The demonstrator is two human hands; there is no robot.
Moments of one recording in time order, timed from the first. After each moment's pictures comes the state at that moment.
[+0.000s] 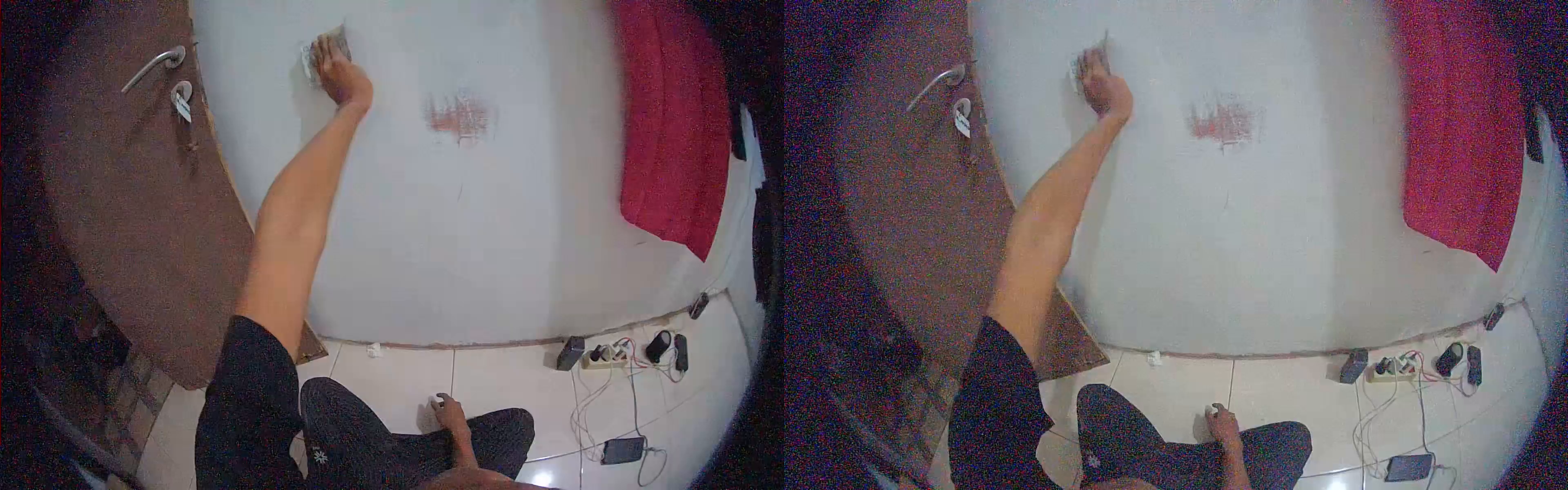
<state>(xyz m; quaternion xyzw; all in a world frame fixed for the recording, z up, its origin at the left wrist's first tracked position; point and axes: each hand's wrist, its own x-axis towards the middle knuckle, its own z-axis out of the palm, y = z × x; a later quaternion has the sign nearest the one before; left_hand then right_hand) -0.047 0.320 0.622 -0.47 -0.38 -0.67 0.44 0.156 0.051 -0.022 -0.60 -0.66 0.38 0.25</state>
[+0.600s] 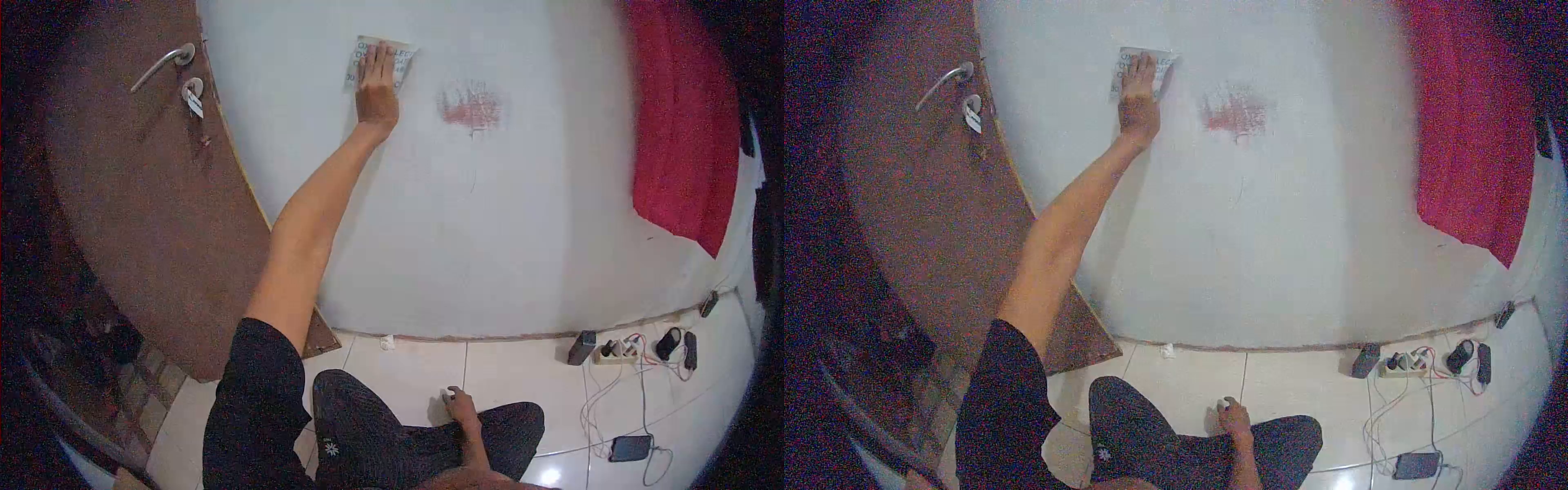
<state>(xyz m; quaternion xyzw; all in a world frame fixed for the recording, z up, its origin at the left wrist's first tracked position) -0.038 0.301 0.570 -0.63 -0.34 -0.46 0.52 0.153 0.052 -0.036 -0.59 -0.64 0.41 0.27</state>
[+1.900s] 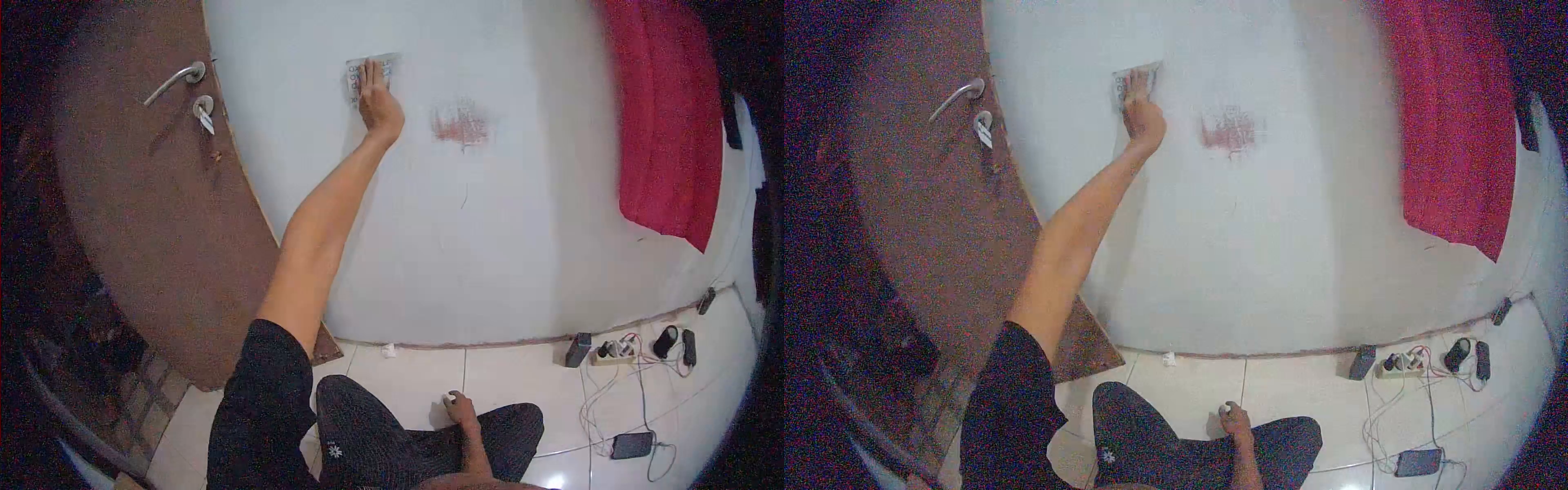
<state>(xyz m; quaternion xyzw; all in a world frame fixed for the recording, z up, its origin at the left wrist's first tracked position) -0.023 0.315 0.589 -0.59 -0.38 -0.54 0.46 0.154 0.051 -0.027 -0.59 -0.65 0.39 0.27</state>
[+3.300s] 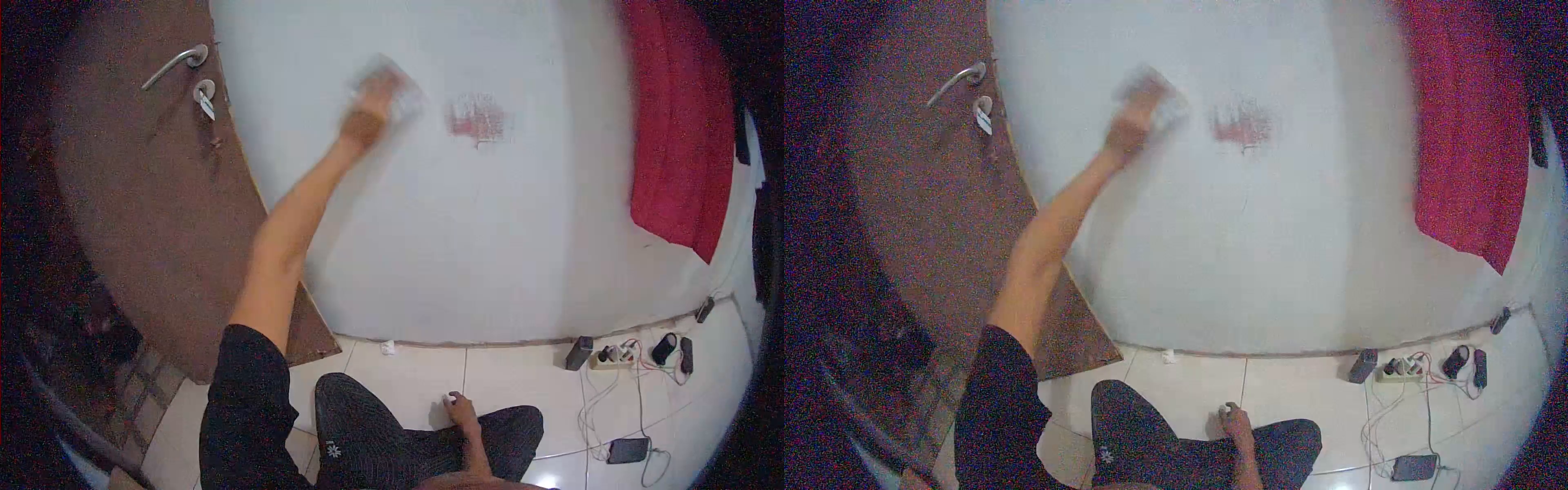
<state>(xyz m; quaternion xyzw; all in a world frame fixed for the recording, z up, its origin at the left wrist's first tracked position) -0.098 0.299 0.565 -0.68 -0.28 -0.32 0.60 0.154 0.050 -0.024 -0.59 -0.64 0.42 0.25</state>
